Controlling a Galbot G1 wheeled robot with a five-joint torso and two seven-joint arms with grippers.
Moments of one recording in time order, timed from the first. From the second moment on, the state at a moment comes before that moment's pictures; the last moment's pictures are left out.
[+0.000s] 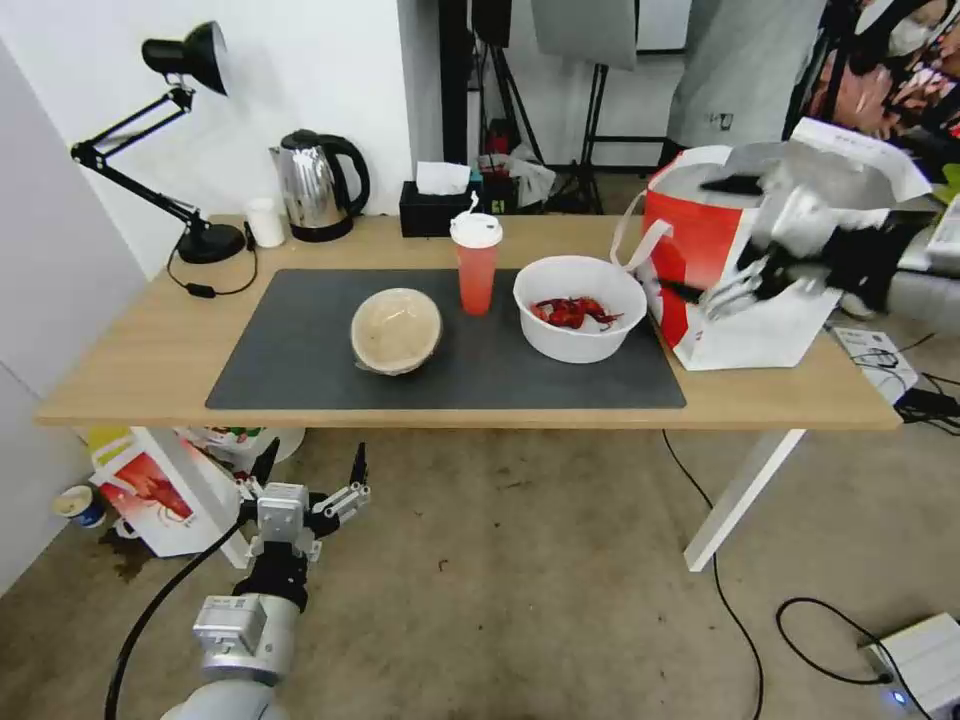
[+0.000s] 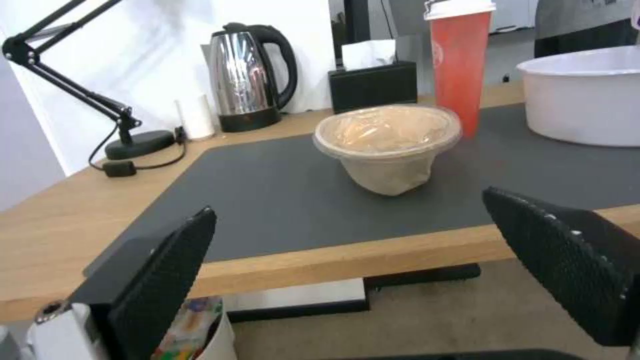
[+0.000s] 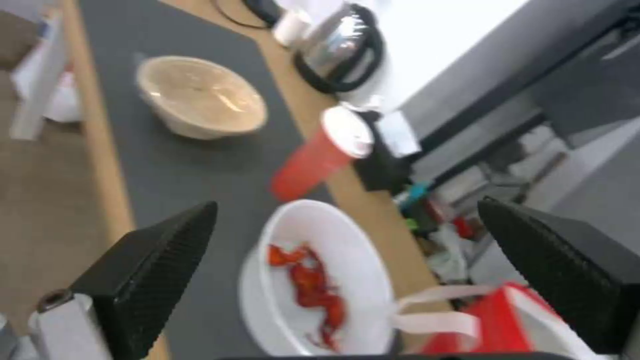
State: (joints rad) left arm 1.80 -1.50 -0.55 -2.30 0.00 0.00 0.00; right arm -0.89 0.06 0.50 2.23 0.77 -0.29 -0.38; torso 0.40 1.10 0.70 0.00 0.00
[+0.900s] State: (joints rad) left arm 1.80 -1.50 -0.55 -2.30 0.00 0.00 0.00; right arm -0.85 0.15 0.31 2.23 0.74 -0.31 -0.50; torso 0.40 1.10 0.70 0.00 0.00
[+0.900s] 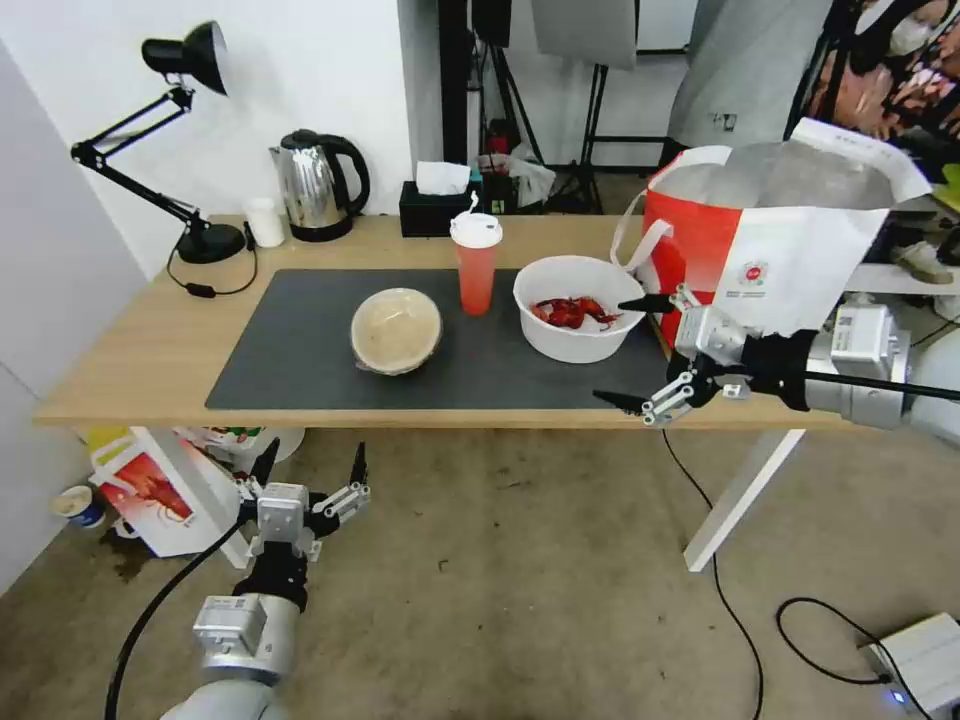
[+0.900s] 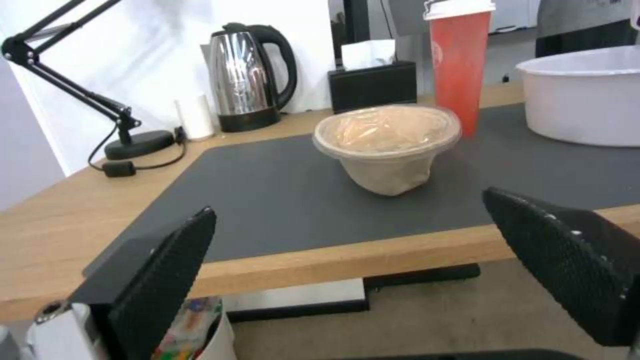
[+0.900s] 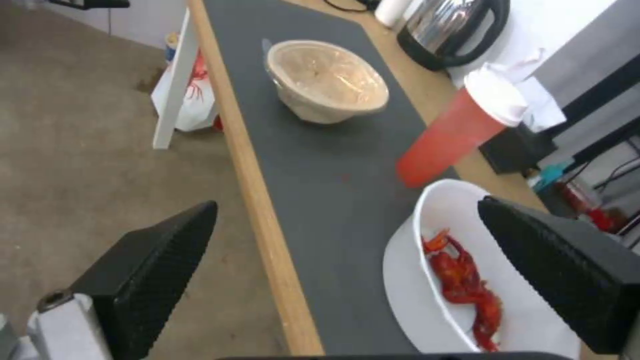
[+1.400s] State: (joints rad) left arm 1.80 -1.50 -0.55 -2.30 0.00 0.00 0.00; right arm -0.39 0.31 -0.15 2.11 0.72 -0.37 -0.49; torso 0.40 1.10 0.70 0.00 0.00
